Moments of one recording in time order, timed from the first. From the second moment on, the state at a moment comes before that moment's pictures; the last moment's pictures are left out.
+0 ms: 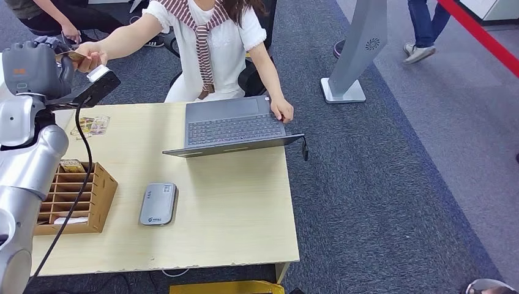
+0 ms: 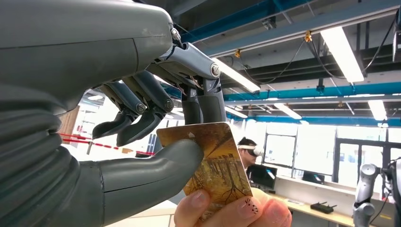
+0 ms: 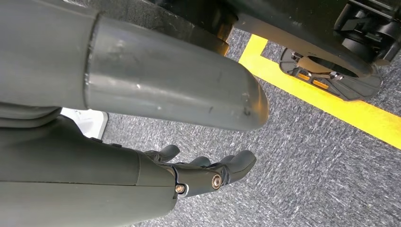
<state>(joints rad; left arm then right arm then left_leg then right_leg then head) -1.07 0.20 -0.30 -0.57 -1.19 0.46 -0.03 -0.14 0.17 -0.87 -0.20 1.35 -0.11 0.08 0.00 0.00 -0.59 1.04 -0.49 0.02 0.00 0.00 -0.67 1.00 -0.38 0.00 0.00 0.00</state>
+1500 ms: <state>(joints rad) -0.48 0.42 0.04 -1.07 -0.34 0.45 -0.43 -0.08 0.17 -0.88 -0.20 1.24 -0.17 0.03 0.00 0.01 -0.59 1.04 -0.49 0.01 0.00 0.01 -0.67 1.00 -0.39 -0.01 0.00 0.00</state>
